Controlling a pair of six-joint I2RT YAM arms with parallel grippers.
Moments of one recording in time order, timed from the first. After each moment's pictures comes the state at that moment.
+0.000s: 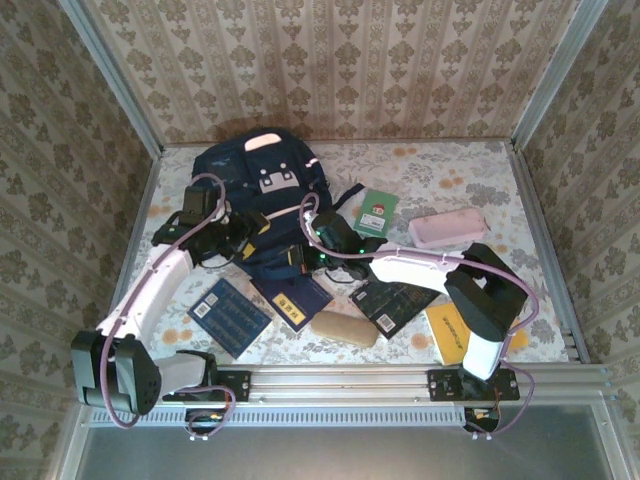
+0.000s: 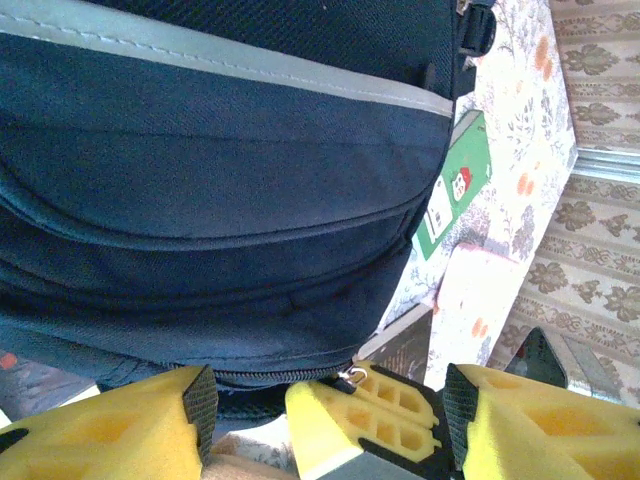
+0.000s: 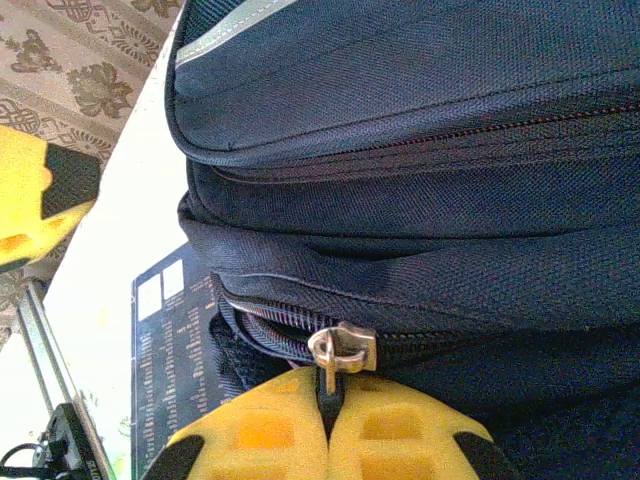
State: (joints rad) left arm -0.23 1.22 0.94 -0.62 0.48 -1.02; right arm 0.83 1.79 1.12 0.04 -0.21 0.61
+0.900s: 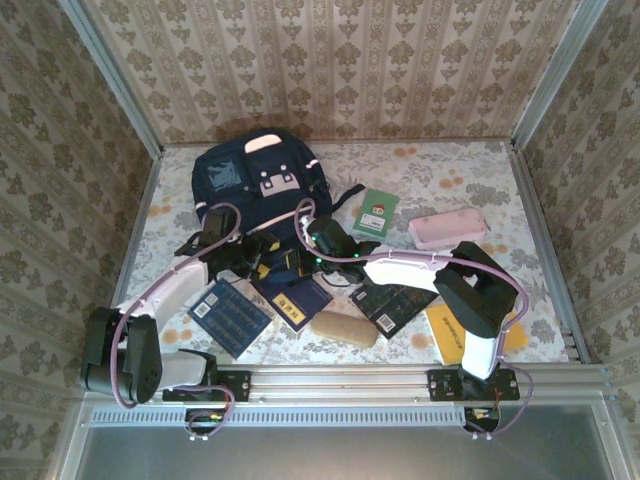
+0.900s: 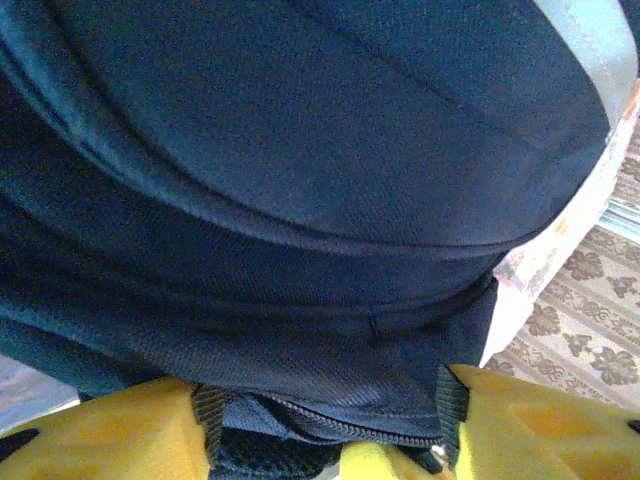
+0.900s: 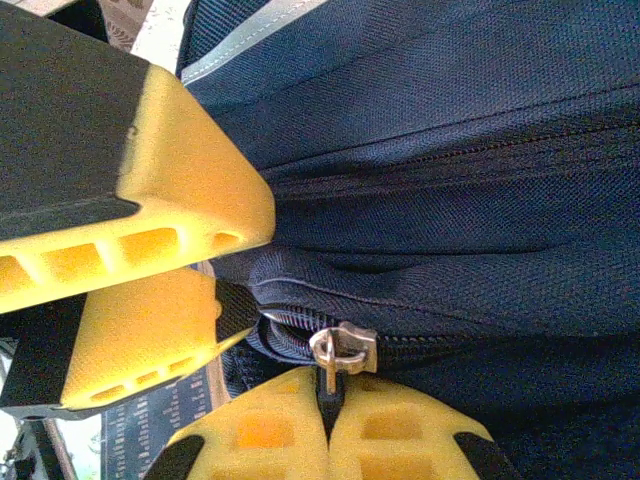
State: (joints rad) left arm -0.30 1.31 0.72 -0.36 0.47 -1.29; right arm 0.85 1.84 1.12 0.07 -0.17 0.62
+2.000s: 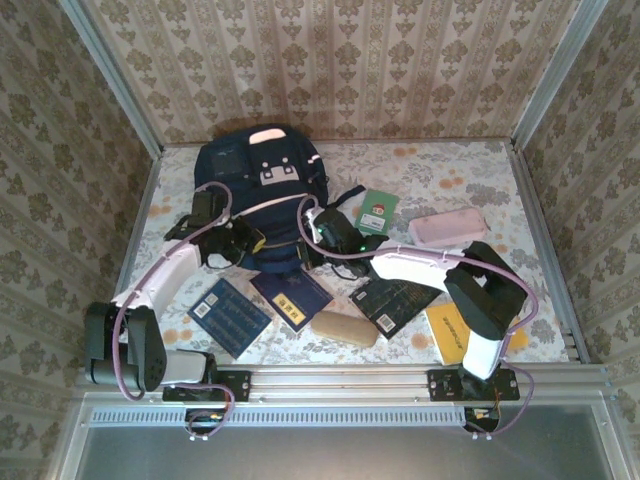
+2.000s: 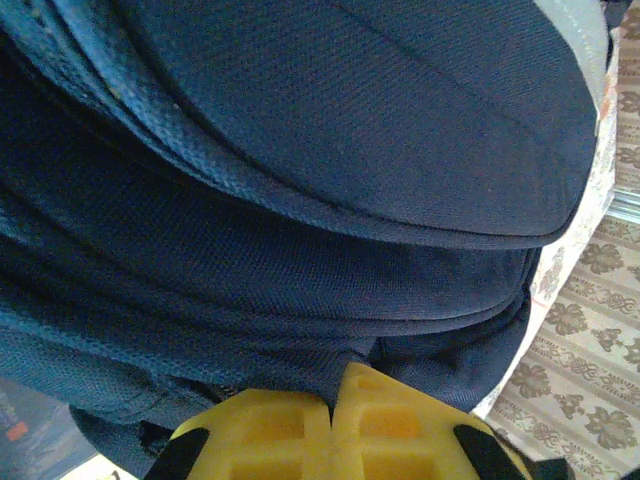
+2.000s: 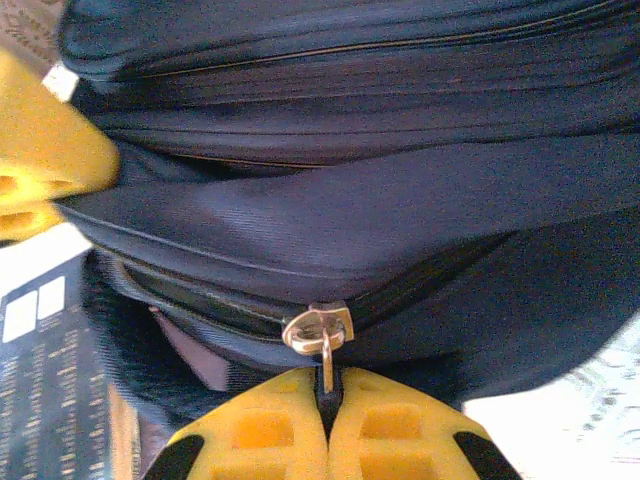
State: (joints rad) left arm -0.20 1.33 0.89 -0.51 0.46 -1.05; right arm 0.79 1.79 1.13 -0.03 -0.06 0.42
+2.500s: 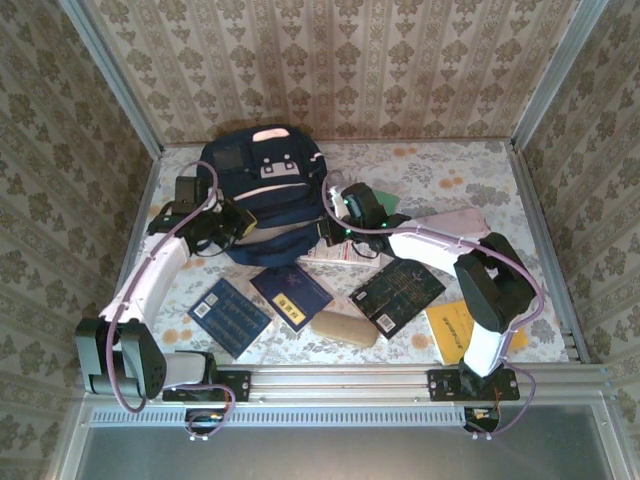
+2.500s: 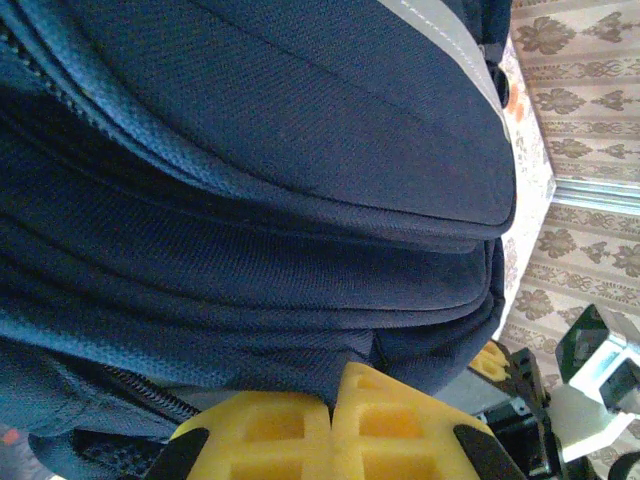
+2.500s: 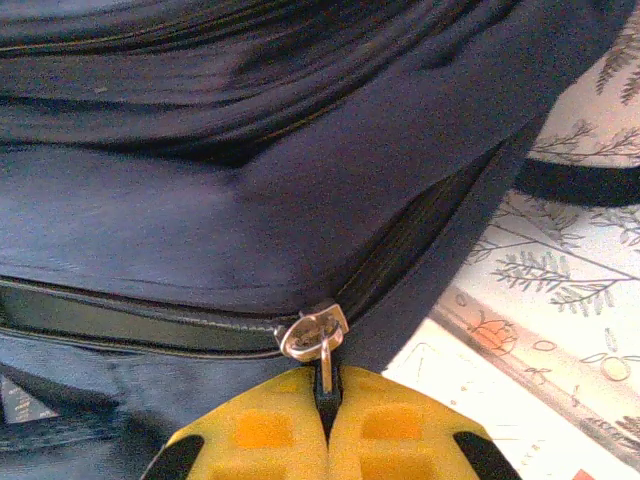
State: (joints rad) left arm -0.14 1.27 1.04 -0.62 0.49 -0.93; right arm 0.58 1.79 1.16 -0.05 -0.24 0.33
